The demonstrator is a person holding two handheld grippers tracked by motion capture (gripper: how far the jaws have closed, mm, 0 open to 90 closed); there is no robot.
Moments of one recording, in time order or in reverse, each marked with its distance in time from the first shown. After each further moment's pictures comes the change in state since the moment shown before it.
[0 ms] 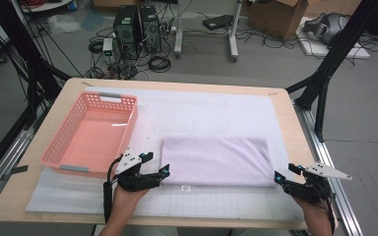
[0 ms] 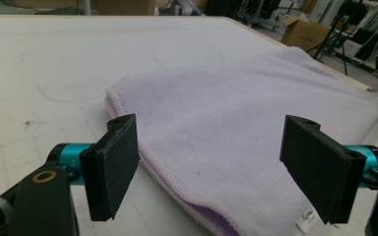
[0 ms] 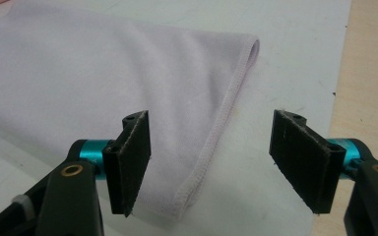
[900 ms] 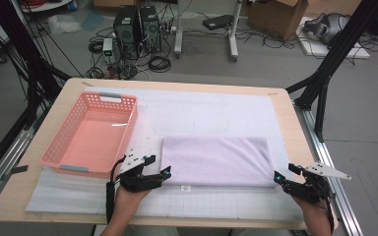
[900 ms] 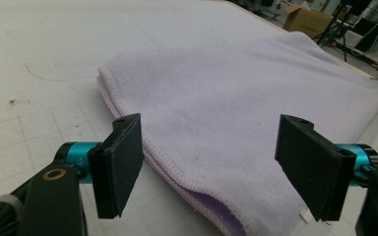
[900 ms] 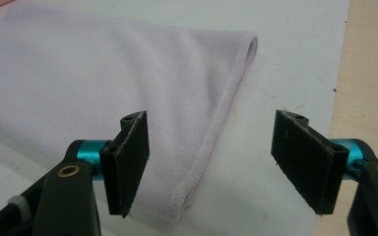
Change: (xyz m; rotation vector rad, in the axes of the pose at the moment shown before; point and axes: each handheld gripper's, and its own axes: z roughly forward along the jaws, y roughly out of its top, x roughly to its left) left arm 0.001 -0.007 0.007 0.063 -0.004 -0.026; right arm -0.002 -0.002 0.003 0.001 0.001 0.021
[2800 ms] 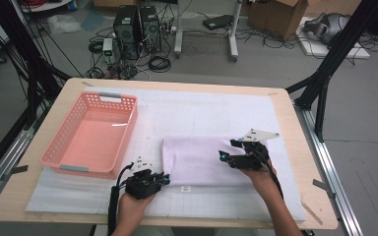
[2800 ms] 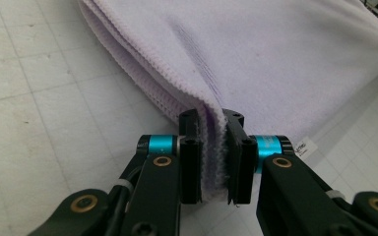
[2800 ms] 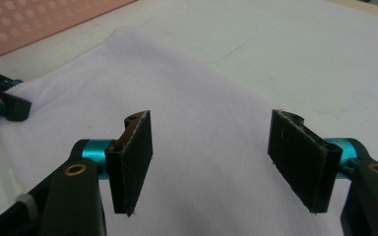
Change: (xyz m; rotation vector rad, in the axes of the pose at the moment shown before) left arm -0.014 -0.015 0.007 0.230 0.019 -0.115; right arm 0.094 0.089 0.114 0.080 0.287 -0.203
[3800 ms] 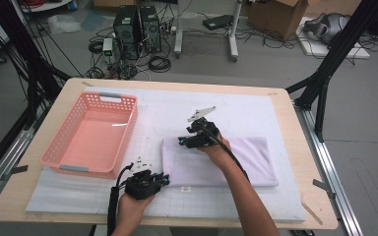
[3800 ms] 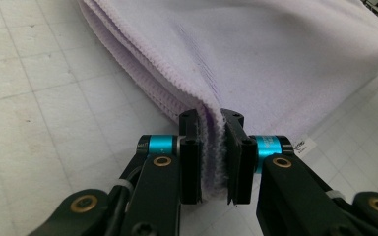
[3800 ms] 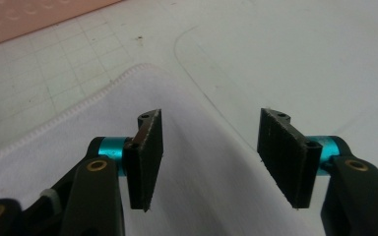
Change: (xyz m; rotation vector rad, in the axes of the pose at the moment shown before) left arm -0.001 0.000 -0.002 0.003 -0.001 0.016; right arm 0.030 0.072 0.132 0.179 0.110 -0.150
